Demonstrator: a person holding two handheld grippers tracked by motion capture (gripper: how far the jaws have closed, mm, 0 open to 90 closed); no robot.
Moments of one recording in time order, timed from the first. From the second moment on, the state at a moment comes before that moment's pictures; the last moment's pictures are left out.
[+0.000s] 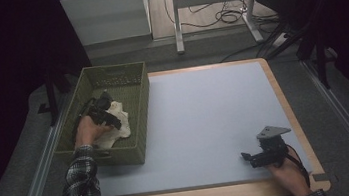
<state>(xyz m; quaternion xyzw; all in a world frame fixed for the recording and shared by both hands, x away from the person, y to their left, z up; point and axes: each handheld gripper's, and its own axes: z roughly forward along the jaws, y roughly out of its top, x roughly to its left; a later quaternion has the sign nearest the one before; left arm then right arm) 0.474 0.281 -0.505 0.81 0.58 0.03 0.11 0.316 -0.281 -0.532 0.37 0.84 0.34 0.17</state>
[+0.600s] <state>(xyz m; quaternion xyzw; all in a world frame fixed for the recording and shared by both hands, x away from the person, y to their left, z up) 0.462 0.291 -0.472 0.80 0.56 0.05 0.21 0.316 -0.281 -0.532 0.37 0.84 0.34 0.17</state>
